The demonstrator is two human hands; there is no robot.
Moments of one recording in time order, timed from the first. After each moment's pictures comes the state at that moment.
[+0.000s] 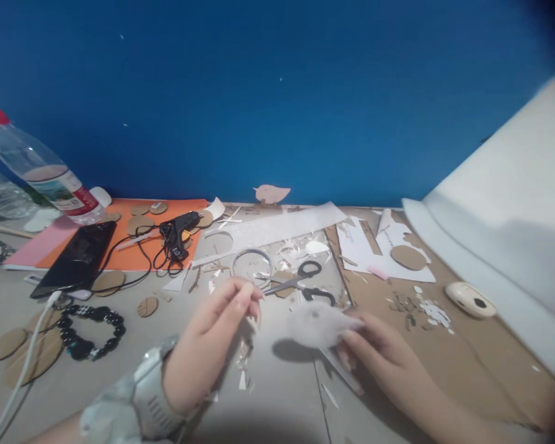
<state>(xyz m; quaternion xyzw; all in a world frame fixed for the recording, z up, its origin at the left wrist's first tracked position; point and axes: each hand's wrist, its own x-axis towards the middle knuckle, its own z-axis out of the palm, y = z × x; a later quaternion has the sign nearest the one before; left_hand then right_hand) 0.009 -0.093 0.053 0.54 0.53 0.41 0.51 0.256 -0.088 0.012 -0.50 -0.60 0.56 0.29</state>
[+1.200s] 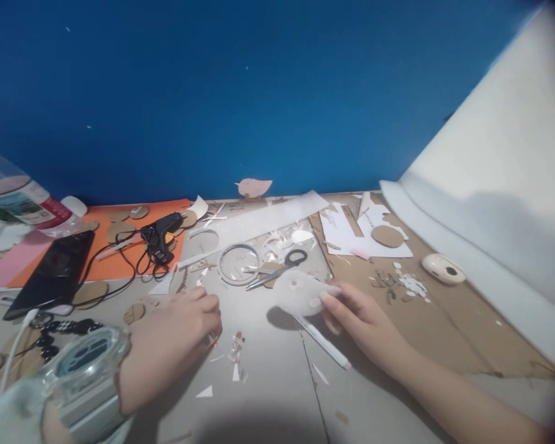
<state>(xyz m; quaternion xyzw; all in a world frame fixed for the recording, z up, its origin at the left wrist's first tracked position) -0.023 -0.075 0.074 0.85 0.48 -0.15 0.19 0.253 -0.078 0.021 -0.54 -0.62 0.48 0.32</state>
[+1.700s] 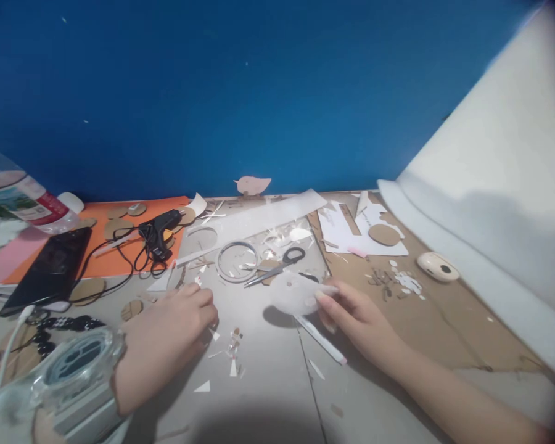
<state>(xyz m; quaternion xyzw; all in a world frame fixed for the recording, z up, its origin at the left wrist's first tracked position) -0.024 -0.078 0.074 0.83 0.50 -0.16 0.16 0.253 -0.080 0.019 -0.52 -0.64 0.47 0.32</state>
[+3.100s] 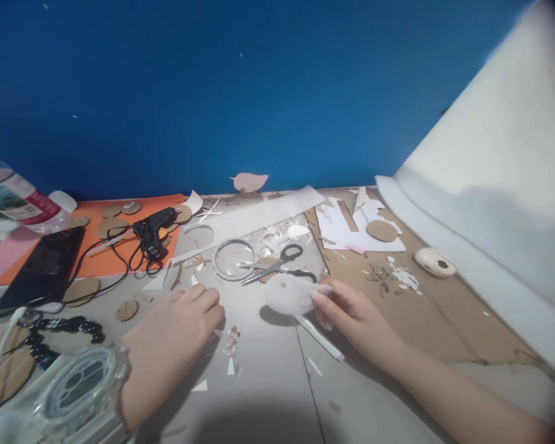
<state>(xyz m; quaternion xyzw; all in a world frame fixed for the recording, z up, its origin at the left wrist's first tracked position) -0.013 -0.085 0.064 0.85 0.49 -0.14 0.09 0.254 -0.079 0.019 -0.52 -0.67 0.44 0.29</state>
